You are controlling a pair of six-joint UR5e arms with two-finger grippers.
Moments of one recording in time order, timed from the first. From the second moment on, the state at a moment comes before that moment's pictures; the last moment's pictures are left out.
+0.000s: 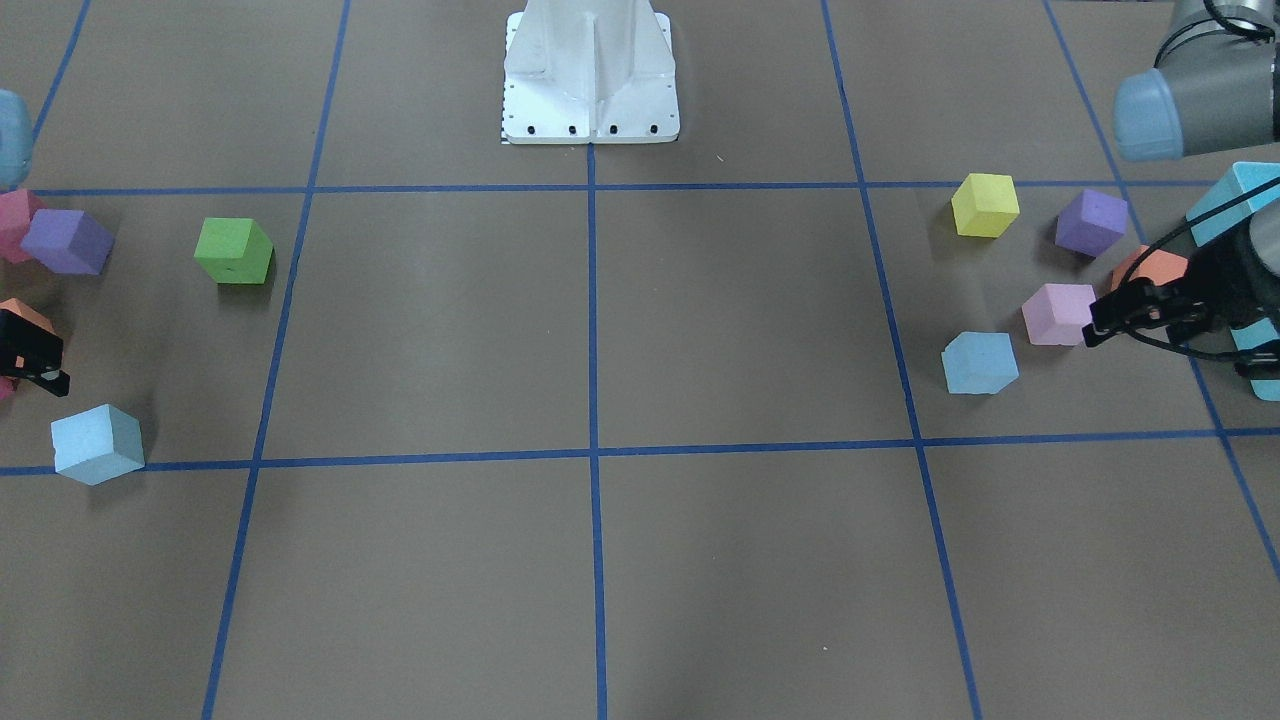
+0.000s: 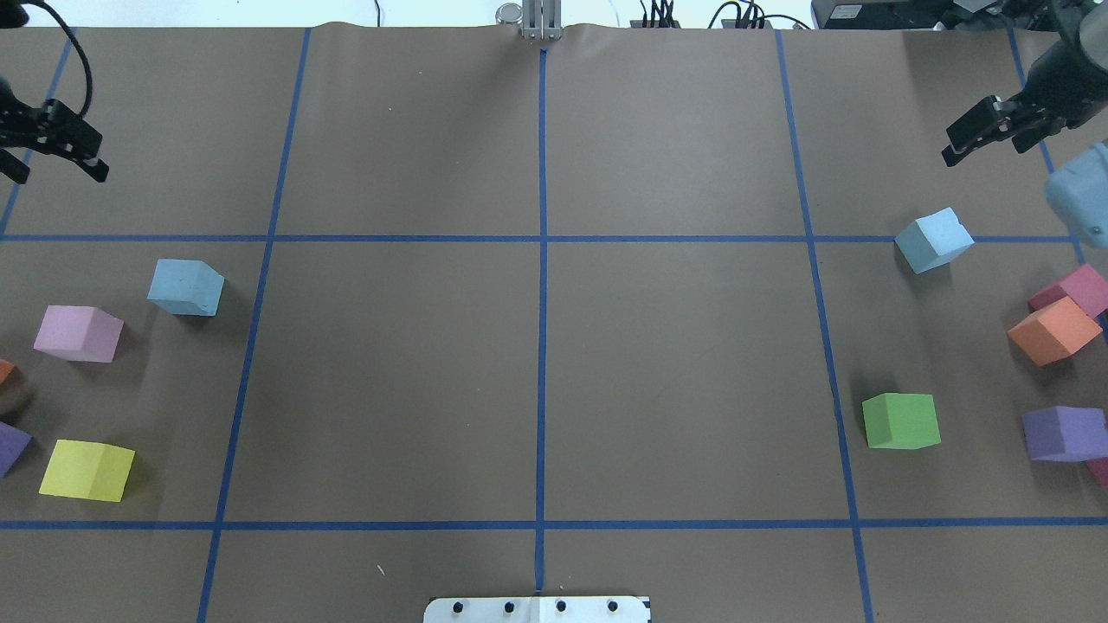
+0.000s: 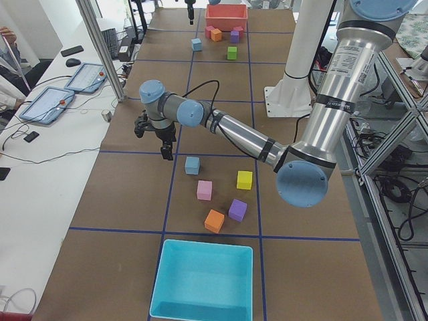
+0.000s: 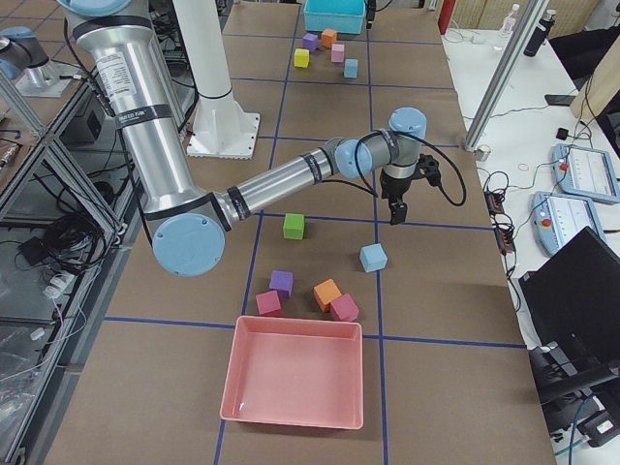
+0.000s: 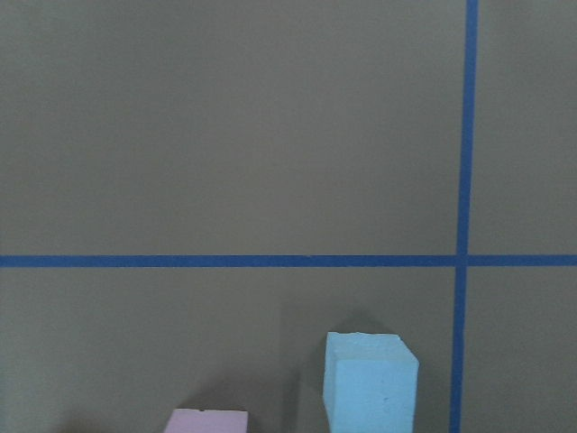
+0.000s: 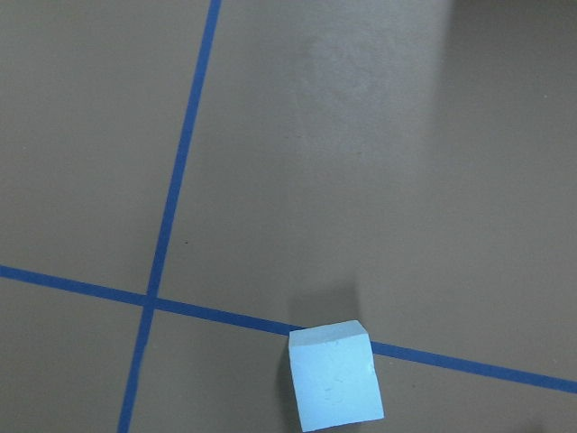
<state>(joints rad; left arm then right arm) -1.20 -1.88 -1.72 -1.45 -2.36 -0.50 1.21 -1.26 1.71 -1.62 2.28 0.31</state>
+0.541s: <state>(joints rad) -1.04 -1.89 -1.62 -1.66 -2.28 -0.67 1.16 -1.23 1.54 -1.46 2.27 0.32</state>
